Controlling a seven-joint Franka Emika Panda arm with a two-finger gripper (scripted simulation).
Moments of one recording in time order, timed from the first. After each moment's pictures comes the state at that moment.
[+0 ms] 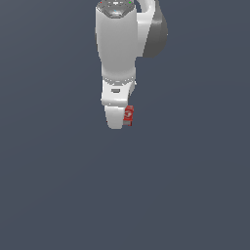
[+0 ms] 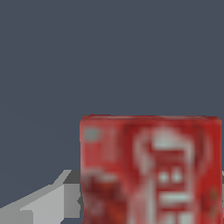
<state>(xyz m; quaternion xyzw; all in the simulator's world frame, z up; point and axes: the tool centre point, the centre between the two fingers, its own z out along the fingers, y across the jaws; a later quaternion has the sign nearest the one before) -0.009 -0.016 0.275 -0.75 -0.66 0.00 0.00</state>
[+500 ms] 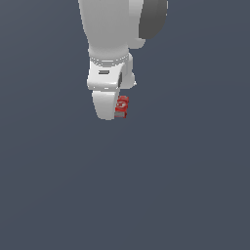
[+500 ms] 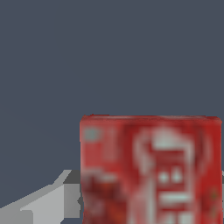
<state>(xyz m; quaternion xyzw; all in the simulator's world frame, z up) 0.000 -0.036 0.325 -0.75 -0.66 0.00 0.00</state>
